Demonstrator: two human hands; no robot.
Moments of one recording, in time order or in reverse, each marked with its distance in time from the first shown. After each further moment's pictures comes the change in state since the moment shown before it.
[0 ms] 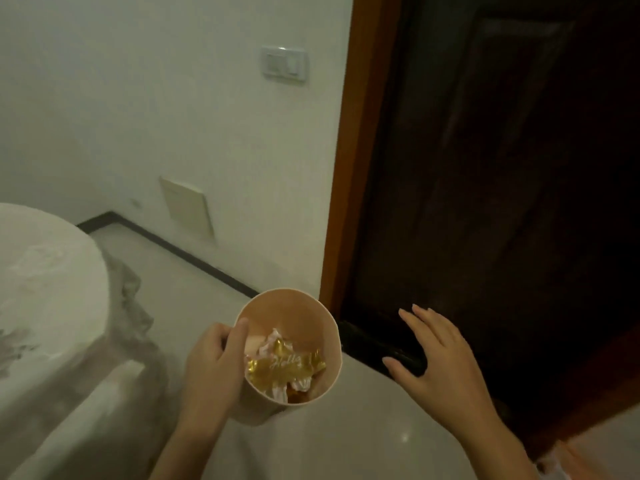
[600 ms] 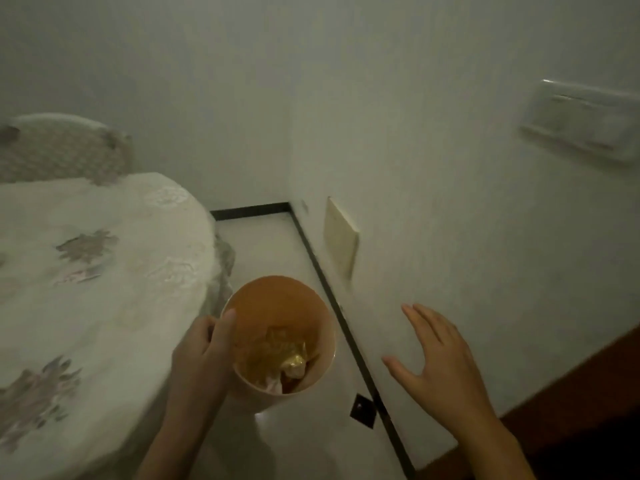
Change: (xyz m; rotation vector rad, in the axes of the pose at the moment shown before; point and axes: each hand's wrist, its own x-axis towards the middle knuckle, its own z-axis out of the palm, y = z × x) left_hand 0.323 -0.006 -0.008 -0.009 0.712 -0.261; right_hand 0.449 -0.148 0.169 0.126 -0.274 -0.633
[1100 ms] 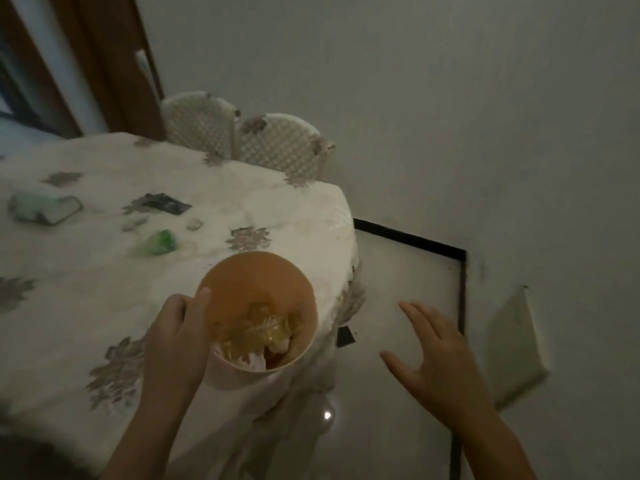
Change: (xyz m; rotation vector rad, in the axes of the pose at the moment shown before) left_hand 0.146 0.018 -0.026 0.101 0.833 -0.202; right_hand 0.298 -0.109 0.097 0.135 -0.267 -0.697
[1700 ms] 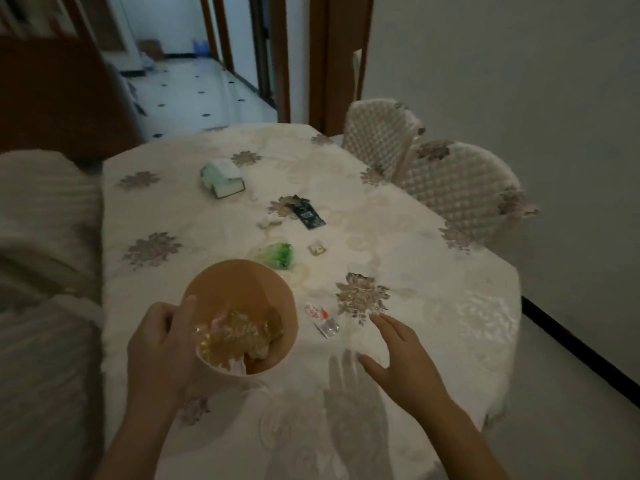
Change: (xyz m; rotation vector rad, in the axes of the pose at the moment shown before) left_hand 0.123 -0.034 -0.001 0.106 0.624 -0.268; right_hand 0.263 -0.089 0.158 0.227 -0.442 -0.613
